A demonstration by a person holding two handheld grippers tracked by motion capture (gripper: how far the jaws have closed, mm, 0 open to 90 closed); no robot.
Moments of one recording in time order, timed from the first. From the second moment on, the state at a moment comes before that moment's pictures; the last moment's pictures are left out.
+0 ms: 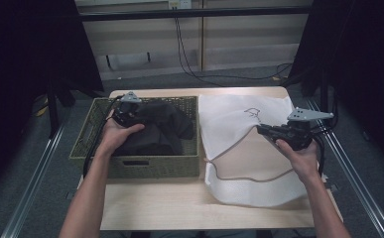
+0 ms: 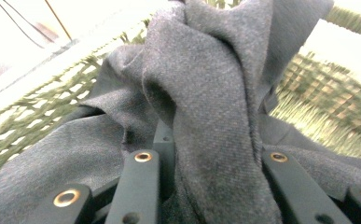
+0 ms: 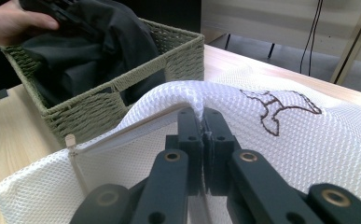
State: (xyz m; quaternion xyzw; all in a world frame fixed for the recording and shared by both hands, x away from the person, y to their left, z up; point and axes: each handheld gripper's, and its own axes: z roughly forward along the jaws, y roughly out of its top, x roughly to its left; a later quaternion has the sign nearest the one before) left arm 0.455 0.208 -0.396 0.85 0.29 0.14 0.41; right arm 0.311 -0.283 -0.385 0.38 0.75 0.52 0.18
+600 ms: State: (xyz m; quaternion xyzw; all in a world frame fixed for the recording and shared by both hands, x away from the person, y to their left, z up) left arm 0.431 0.243 -0.363 0.76 0.30 0.17 0.55; right arm 0.310 -0.283 -0.382 0.38 0.74 0.52 0.19
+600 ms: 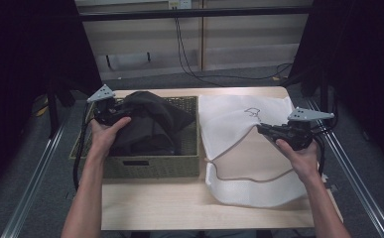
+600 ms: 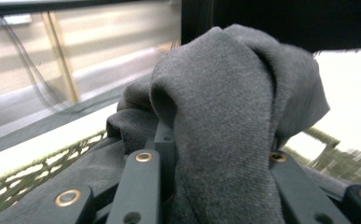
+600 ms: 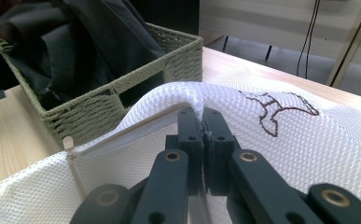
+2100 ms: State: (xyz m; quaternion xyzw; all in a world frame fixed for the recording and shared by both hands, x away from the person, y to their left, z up) left arm 0.401 0.260 -0.246 0.68 0.23 0.20 0.66; right arm 0.308 -0.285 -0.380 0.38 0.74 0.52 0.20
